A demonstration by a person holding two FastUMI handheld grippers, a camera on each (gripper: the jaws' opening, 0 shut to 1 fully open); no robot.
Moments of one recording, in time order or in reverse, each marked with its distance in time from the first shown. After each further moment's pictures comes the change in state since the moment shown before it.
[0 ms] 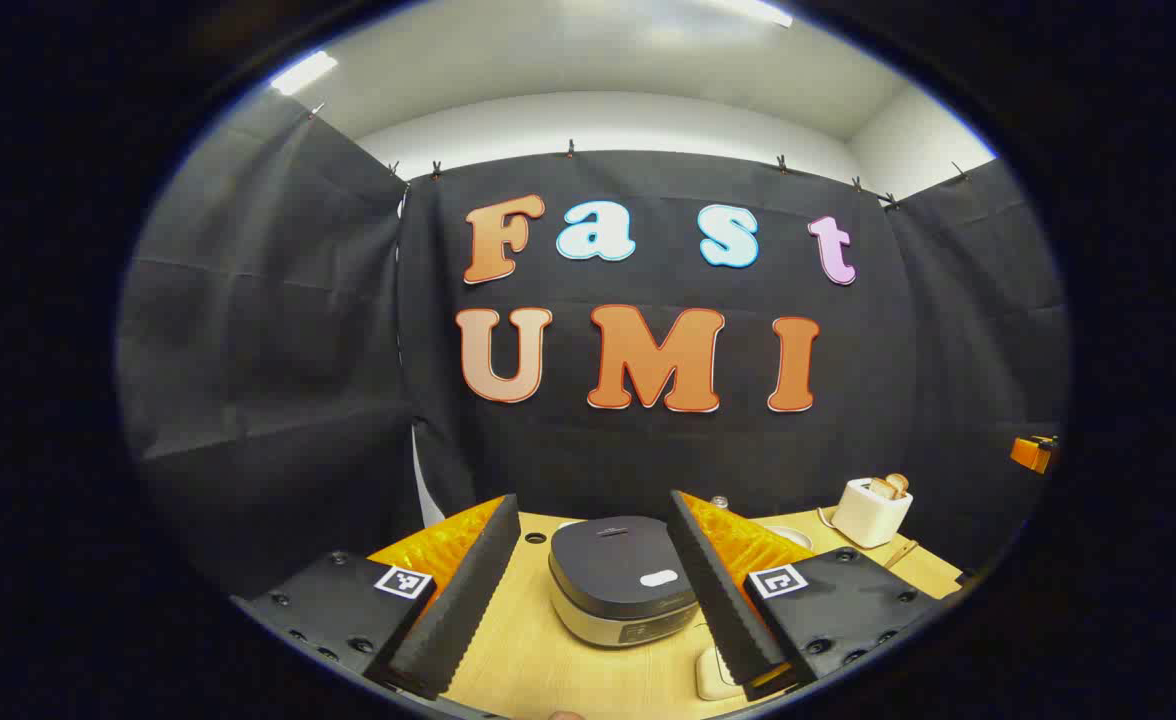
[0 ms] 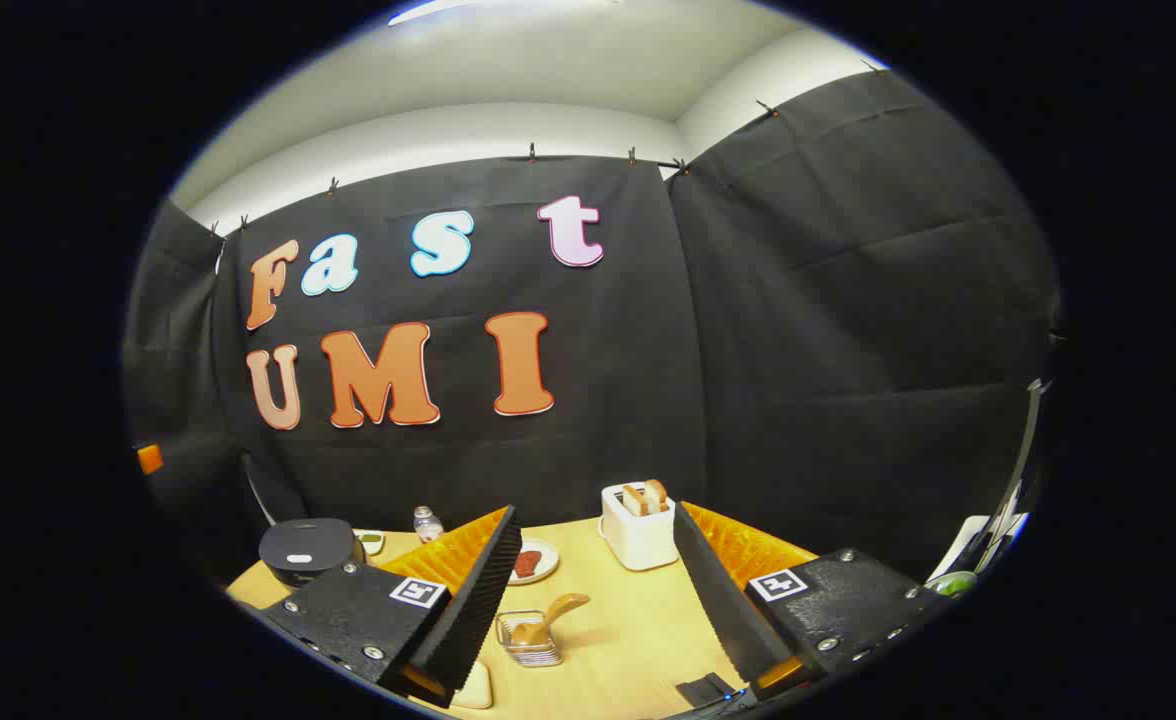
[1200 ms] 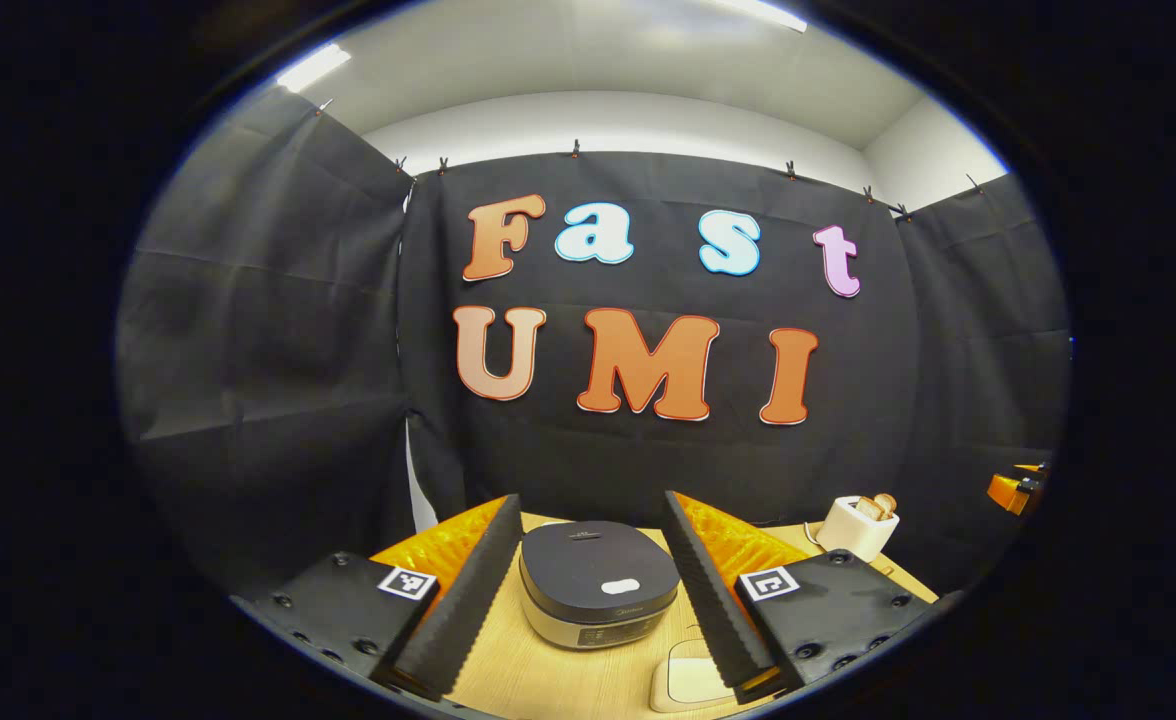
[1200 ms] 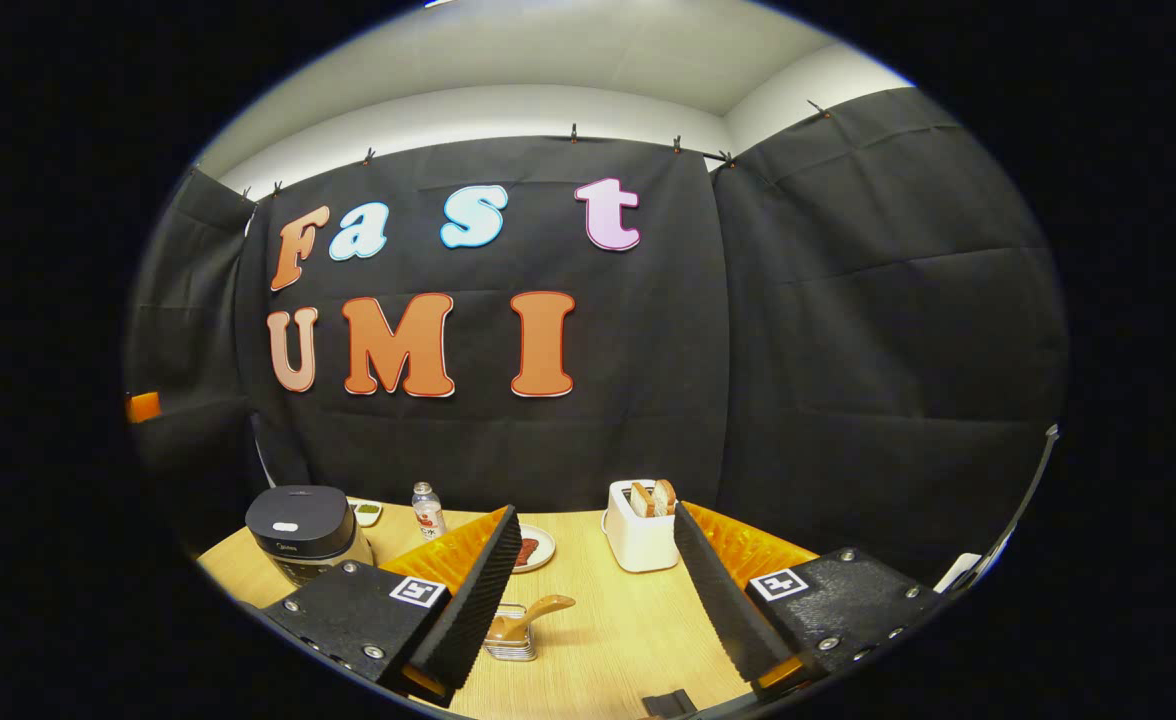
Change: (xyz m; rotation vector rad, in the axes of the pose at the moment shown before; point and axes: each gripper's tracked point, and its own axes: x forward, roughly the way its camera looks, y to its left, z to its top) left arm 0.005 -0.024 0.014 -0.039 0.007 0.005; right arm 0.033 -0.012 0.000 -0.121 0.025 0.045
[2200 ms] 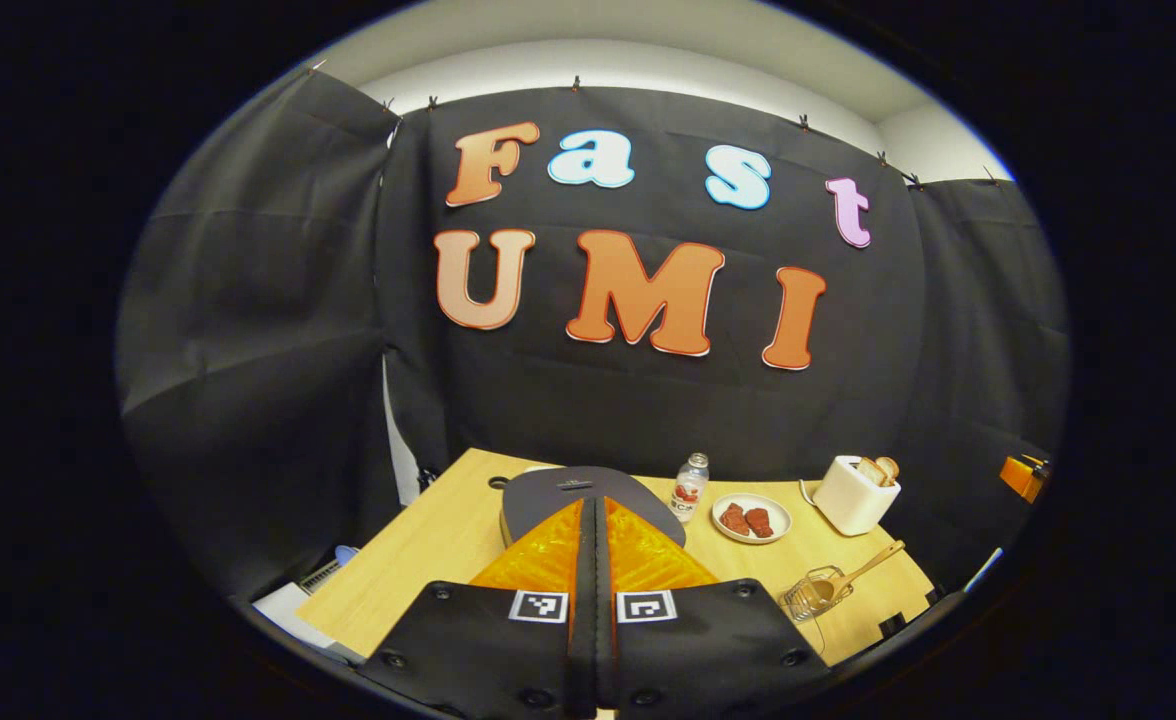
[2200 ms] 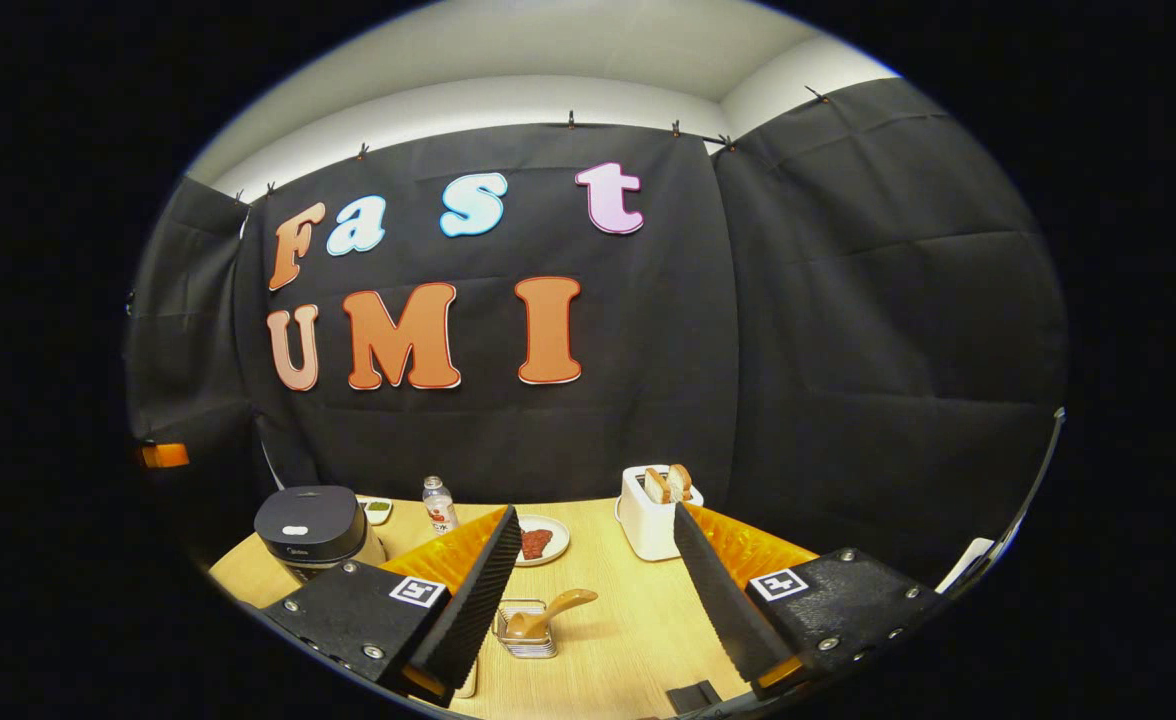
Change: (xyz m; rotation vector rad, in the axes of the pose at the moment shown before) left arm 0.065 -0.005 -0.081 -0.048 0.226 -0.059; right arm 0.005 0.016 -0.016 0.045 0.058 0.016
